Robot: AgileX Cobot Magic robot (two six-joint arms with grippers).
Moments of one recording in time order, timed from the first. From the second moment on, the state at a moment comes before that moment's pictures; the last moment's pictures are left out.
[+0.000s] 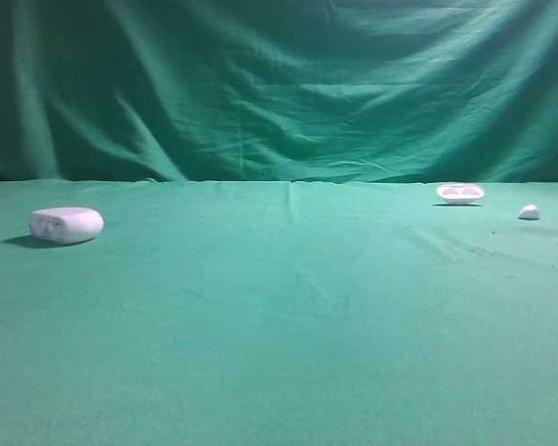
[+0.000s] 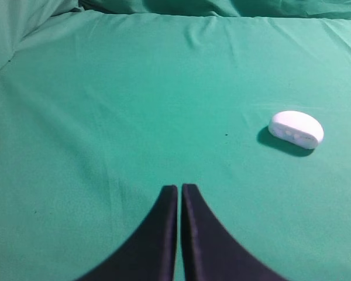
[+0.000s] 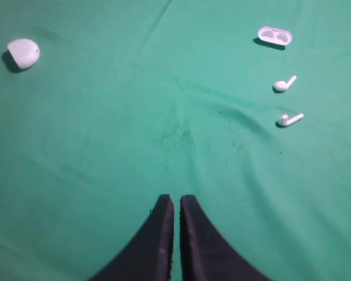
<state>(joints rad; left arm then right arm) 0.03 -0.01 0.02 -0.03 0.35 0.02 0.51 0.50 -0.71 -0.14 0.93 0.09</state>
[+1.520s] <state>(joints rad) 0.03 -0.01 0.02 -0.03 0.35 0.02 0.04 -0.01 0.03 -0.07 0.37 0.10</state>
